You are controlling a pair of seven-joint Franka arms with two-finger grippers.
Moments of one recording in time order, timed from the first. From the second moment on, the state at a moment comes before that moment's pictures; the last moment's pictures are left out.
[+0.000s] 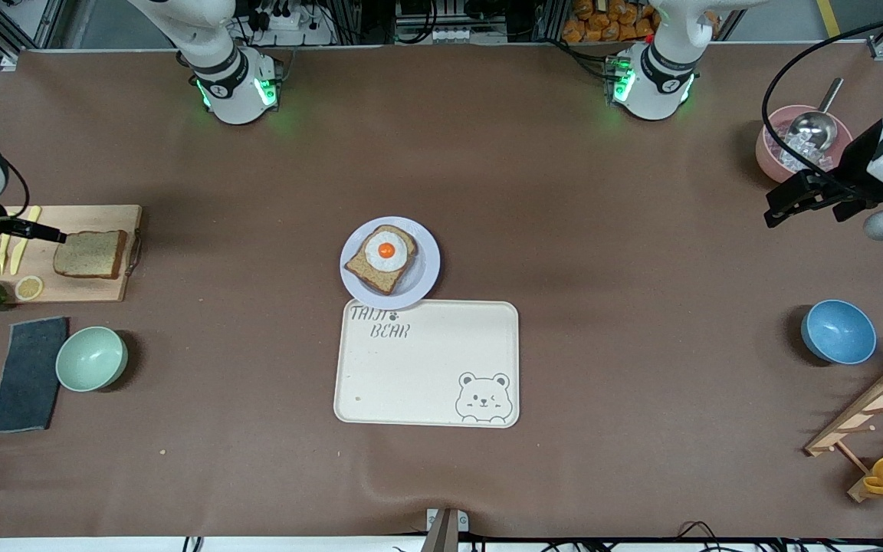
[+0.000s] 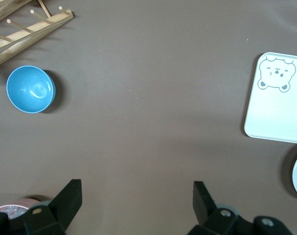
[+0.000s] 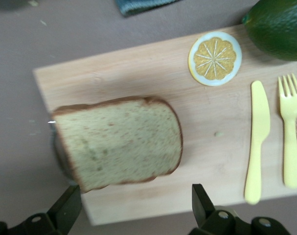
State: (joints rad) left arm 0.03 0.05 -0.14 -1.50 -0.01 1.58 -0.20; right arm -0.42 0.29 -0.19 -2.11 -0.05 2.22 -0.42
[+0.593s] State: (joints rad) left arm 0.03 0.05 -0.14 -1.50 -0.01 1.58 -0.20; right arm -0.47 0.42 -0.18 -2.10 -0.05 2.36 -0.56
